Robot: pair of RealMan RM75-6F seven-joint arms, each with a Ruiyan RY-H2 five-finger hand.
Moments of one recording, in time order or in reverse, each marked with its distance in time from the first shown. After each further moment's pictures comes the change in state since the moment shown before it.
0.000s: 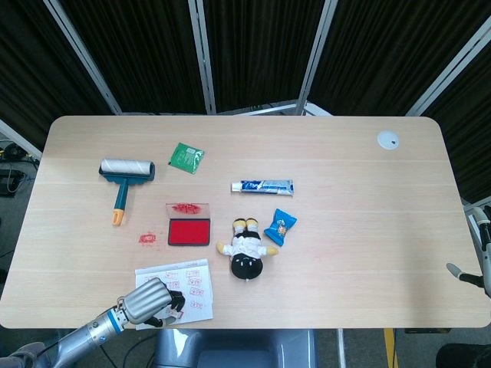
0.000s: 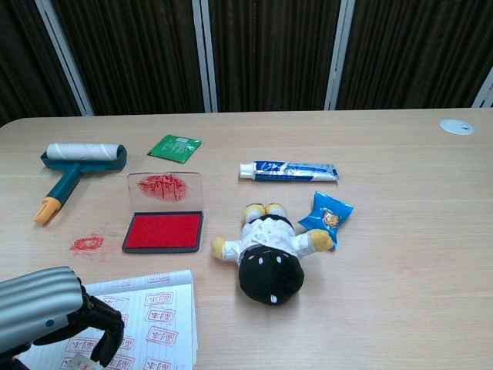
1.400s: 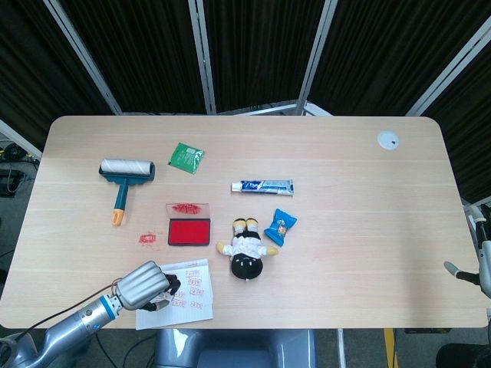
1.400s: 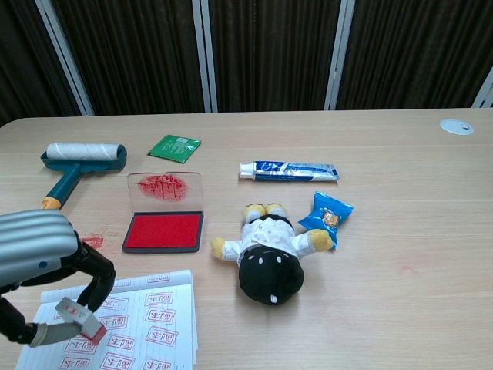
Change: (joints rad) left arm -0.097 0.258 -0.072 -0.390 -0.091 -0.168 0.278; right arm 0.012 -0.009 0.004 -0.002 0.012 -0.008 -0.025
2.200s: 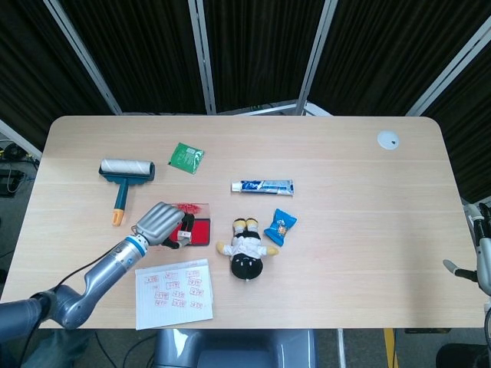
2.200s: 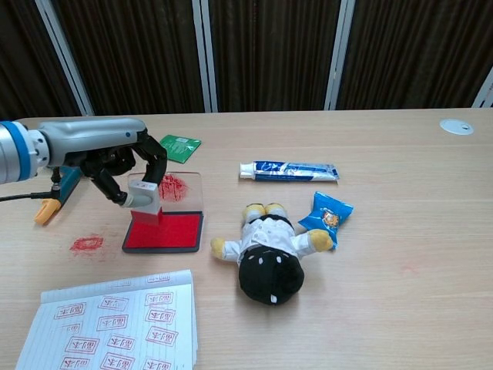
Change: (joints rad) left arm -0.194 -0.007 -0.341 -0.066 -0.579 -0.331 0.109; right arm 0.017 -0.018 0.009 0.024 0.031 -0.029 -0.019
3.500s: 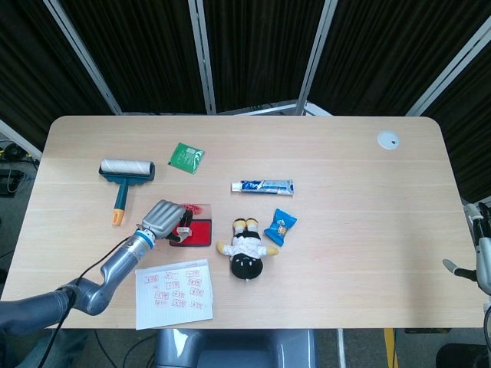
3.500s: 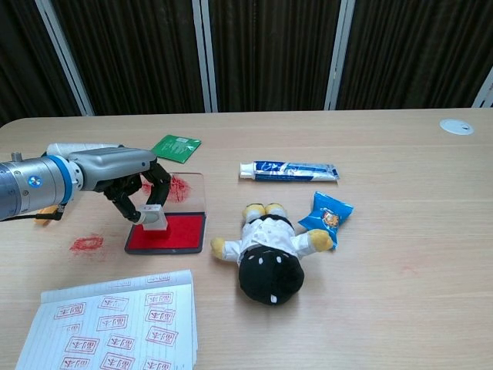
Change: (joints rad) left arm -0.027 -0.230 -0.020 0.338 -0.079 -0.082 0.022; right arm 0.003 -0.004 0.002 0.001 0.001 -0.005 -0.010
